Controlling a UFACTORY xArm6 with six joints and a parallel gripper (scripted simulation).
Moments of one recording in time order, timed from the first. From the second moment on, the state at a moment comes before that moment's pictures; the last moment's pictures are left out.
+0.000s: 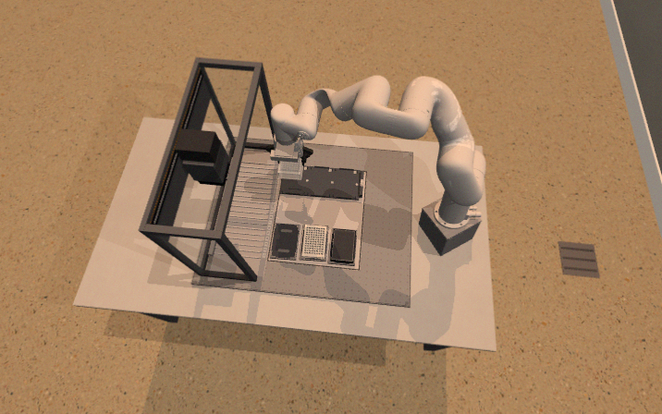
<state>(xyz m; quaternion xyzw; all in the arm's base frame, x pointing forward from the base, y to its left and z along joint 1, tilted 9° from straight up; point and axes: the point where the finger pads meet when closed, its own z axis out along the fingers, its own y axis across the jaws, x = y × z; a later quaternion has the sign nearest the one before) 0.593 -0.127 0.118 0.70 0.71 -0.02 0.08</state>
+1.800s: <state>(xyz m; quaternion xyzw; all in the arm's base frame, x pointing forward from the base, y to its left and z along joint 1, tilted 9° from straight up) 0.600 -0.138 0.039 0.70 0.71 -0.02 0.08</state>
